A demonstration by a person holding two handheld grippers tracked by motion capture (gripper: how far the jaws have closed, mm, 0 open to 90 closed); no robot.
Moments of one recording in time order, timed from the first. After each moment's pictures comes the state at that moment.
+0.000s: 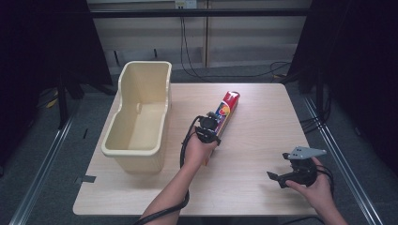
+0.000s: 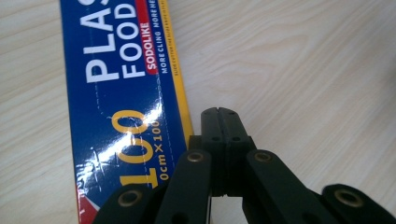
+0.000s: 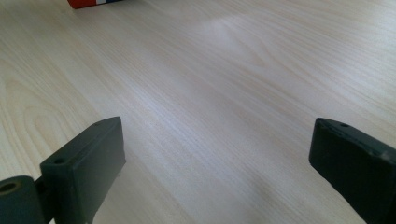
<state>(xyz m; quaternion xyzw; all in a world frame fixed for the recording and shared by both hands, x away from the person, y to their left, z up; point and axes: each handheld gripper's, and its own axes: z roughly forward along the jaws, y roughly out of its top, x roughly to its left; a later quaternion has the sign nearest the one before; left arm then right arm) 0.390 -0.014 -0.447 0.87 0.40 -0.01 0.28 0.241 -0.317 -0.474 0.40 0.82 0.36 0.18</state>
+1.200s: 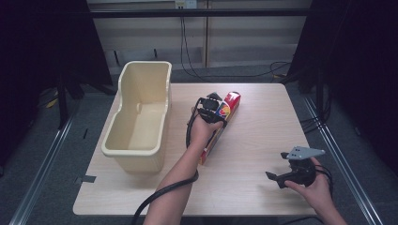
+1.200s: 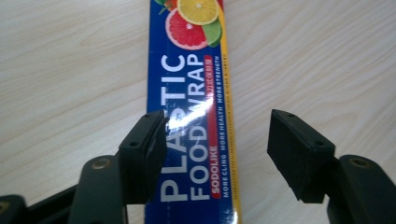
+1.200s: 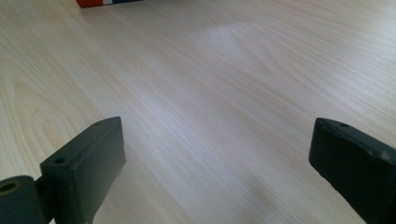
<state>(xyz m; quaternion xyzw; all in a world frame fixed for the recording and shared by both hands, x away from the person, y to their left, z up) 0.448 -0.032 -0.432 0.85 0.44 0.04 0.28 0.241 -0.313 -0.473 0.39 0.82 0.37 0.18</state>
